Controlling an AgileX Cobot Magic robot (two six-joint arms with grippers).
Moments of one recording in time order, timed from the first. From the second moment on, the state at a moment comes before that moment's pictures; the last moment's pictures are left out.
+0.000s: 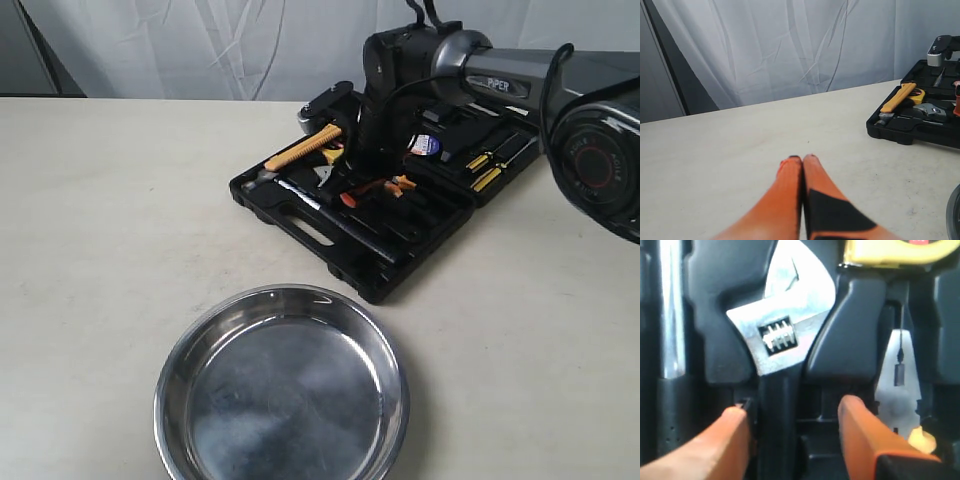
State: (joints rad) left arm -0.04 0.00 0.00 0.05 0.19 0.03; right arm 0.45 2.39 -1.93 0.02 0.94 -0.39
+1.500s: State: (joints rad) left arm -0.04 0.00 0.00 0.05 0.19 0.03; right arm 0.73 1.90 -1.44 0.14 0.93 -0.20
